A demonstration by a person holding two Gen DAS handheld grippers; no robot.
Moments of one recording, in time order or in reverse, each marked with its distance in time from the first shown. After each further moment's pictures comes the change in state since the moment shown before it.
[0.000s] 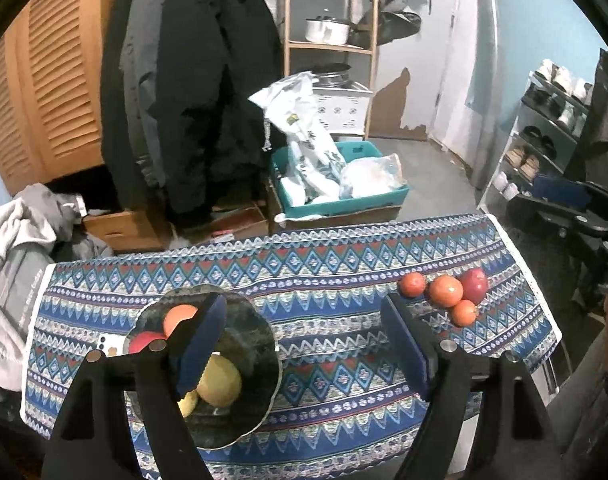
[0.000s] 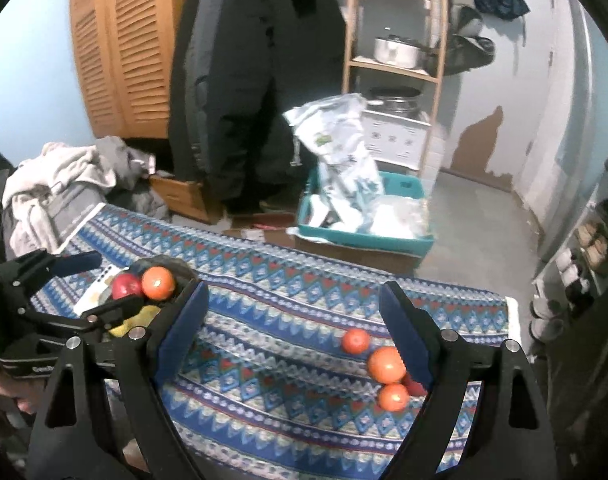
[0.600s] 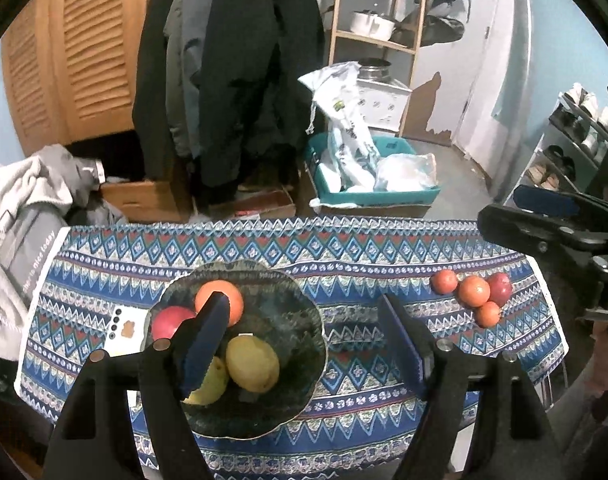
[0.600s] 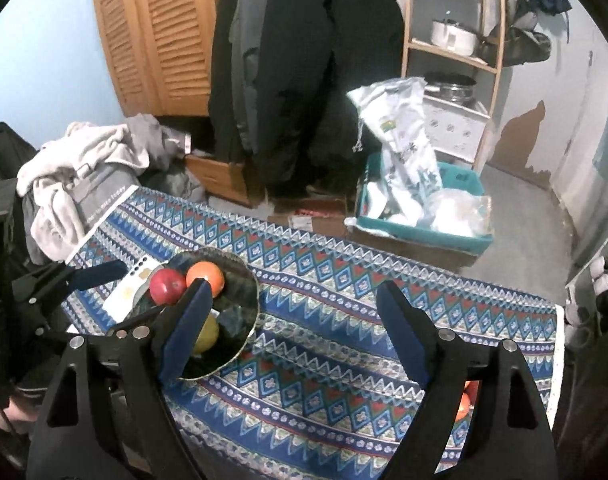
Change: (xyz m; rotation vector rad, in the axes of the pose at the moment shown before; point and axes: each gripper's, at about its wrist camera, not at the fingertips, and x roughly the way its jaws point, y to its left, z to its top) left arm 0.006 0.061 -0.018 -0.106 0.028 0.037; right arm 0.045 0.075 0.018 -0.042 0.070 0.118
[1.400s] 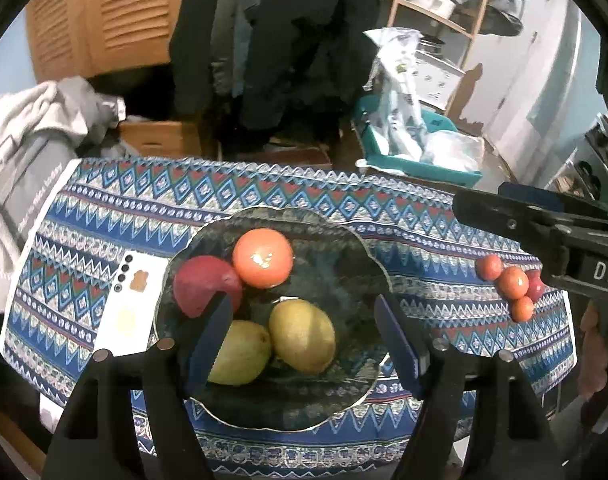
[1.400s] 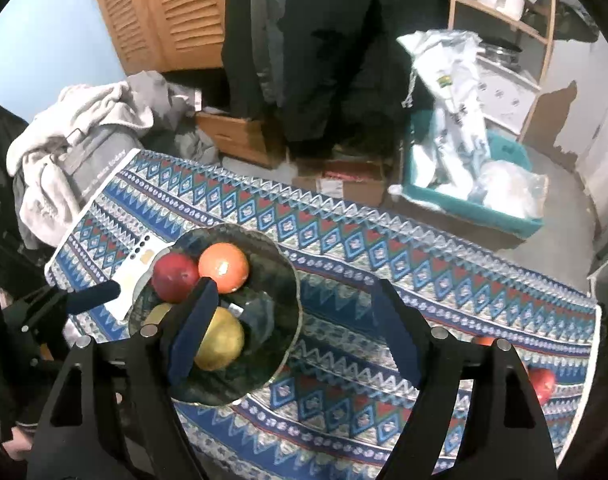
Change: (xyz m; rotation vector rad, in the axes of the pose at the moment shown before) left arm 0.050 0.069 -0.029 -0.135 0.136 0.025; right arm 0.101 0.045 0.009 -0.012 0.160 0.046
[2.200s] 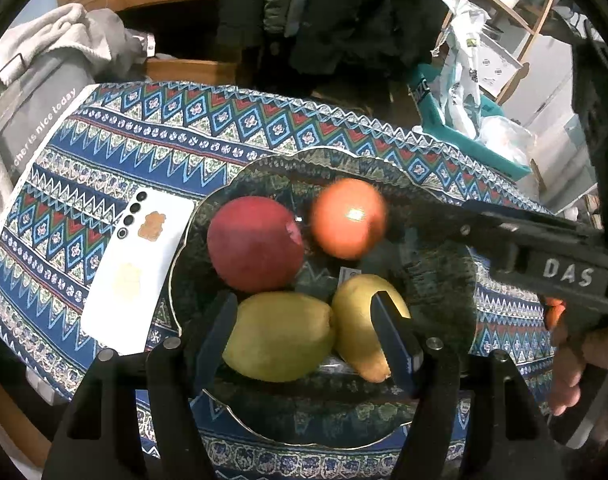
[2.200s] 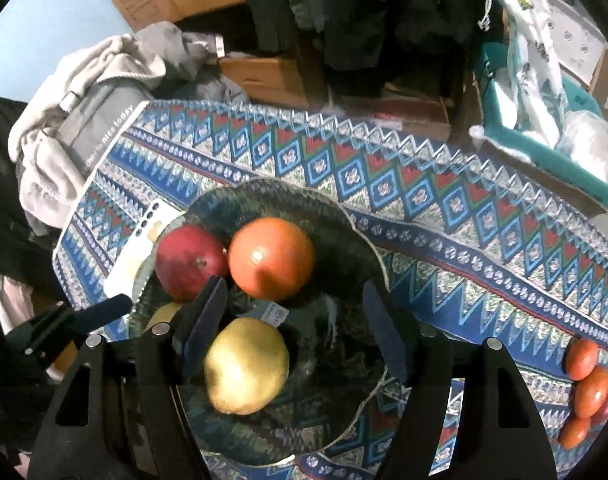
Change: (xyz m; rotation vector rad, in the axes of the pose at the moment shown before) left arm 0.060 0.055 -0.021 -0.143 0.132 0.051; right arm 0.121 0.026 -0.003 0.042 0.185 0.170
